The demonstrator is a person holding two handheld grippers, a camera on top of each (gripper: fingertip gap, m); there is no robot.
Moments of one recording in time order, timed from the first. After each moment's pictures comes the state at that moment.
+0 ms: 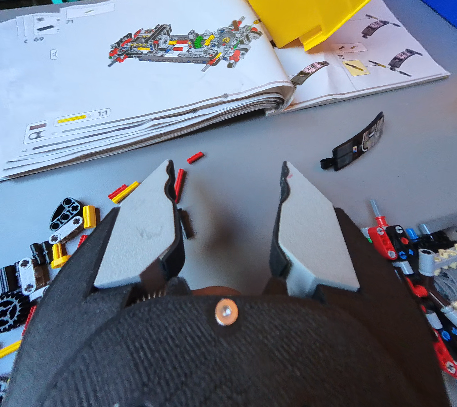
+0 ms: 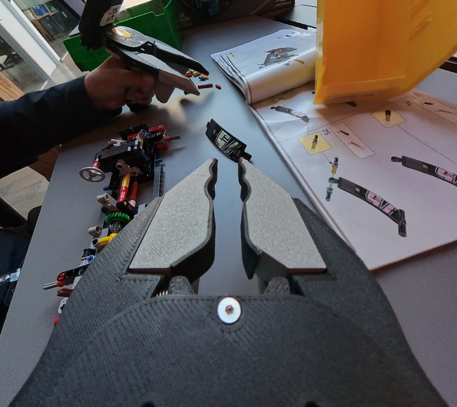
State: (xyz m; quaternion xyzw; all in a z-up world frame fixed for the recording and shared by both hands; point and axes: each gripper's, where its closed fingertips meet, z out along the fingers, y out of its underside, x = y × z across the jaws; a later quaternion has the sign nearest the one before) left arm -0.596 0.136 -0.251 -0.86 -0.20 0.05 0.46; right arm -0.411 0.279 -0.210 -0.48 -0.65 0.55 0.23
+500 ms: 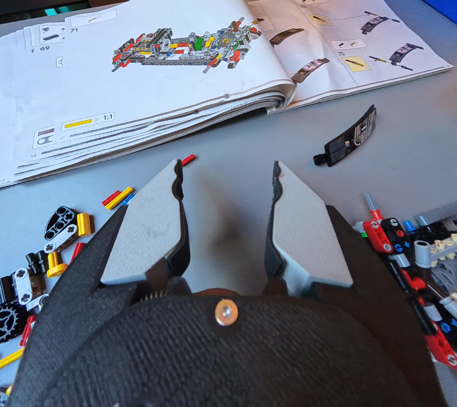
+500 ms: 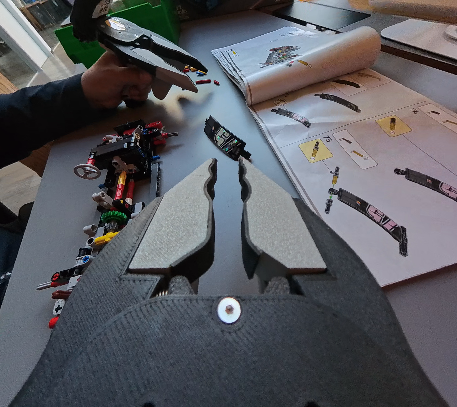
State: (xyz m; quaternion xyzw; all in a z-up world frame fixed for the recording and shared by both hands) left arm -0.589 0.140 -0.249 -0.87 -0.17 0.05 0.46; right arm -0.411 0.277 -0.213 -0.48 -0.66 0.54 0.24
